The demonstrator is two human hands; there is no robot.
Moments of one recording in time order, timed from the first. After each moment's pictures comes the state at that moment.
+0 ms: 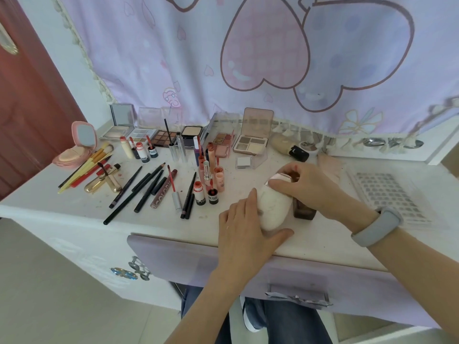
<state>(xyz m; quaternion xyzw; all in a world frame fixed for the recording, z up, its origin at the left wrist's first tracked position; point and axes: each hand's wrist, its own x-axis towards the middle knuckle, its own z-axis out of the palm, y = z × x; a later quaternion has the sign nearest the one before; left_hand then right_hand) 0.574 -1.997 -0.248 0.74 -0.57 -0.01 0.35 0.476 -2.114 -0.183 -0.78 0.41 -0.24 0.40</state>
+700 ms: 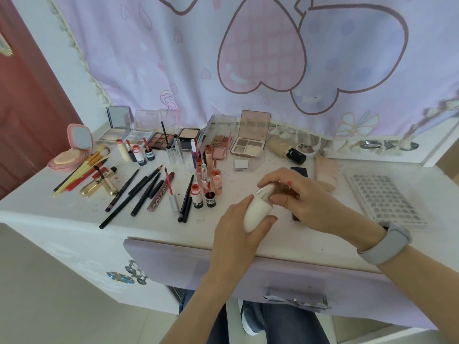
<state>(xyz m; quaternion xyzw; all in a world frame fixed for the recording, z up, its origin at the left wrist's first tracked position) 0.583 -1.992 -0.243 0.69 -0.52 -0.11 0.49 0.465 -2.085 -0.172 -0.87 0.23 -0.23 0.37</state>
